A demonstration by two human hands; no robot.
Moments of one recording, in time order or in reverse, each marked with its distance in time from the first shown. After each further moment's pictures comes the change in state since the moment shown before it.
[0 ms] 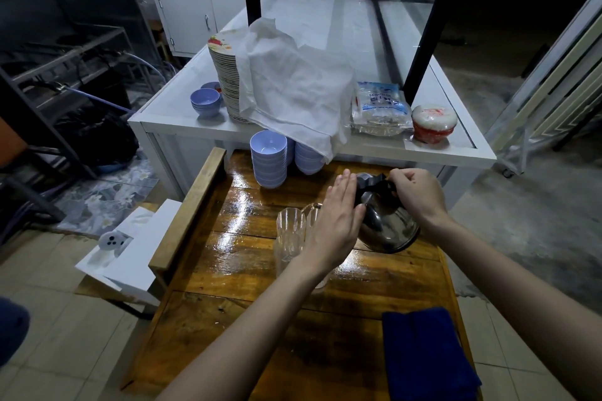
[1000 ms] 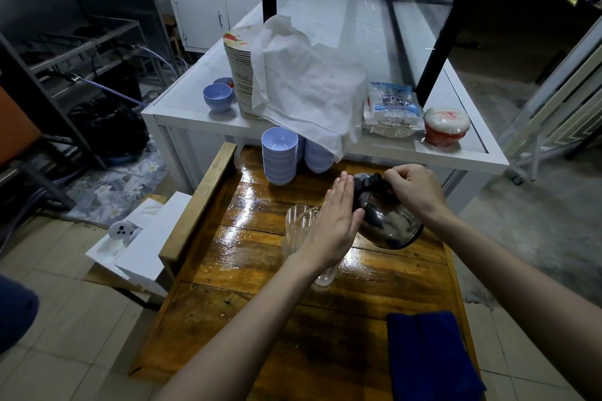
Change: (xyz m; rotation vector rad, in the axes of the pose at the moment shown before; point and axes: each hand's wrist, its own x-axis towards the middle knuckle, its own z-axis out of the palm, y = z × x) left_hand -0.010 -0.019 -0.010 0.014 -0.063 -0.037; right_hand 0.005 -0.019 0.009 -0.096 -0.117 -0.115
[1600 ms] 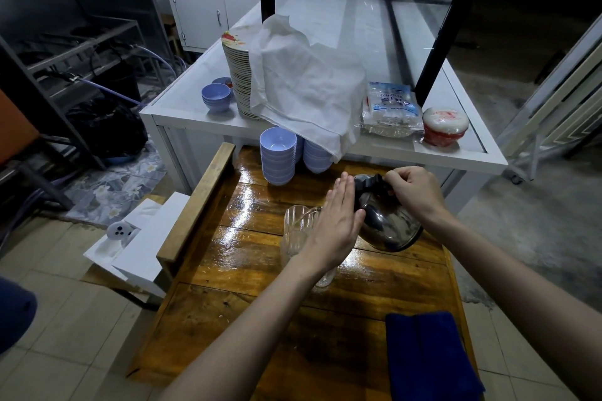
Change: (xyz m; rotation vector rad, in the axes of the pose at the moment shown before) left_hand 0.004 -0.001 0.010 0.019 0.011 -0.007; right_hand -0.001 0.006 0.001 0.016 0.018 0.005
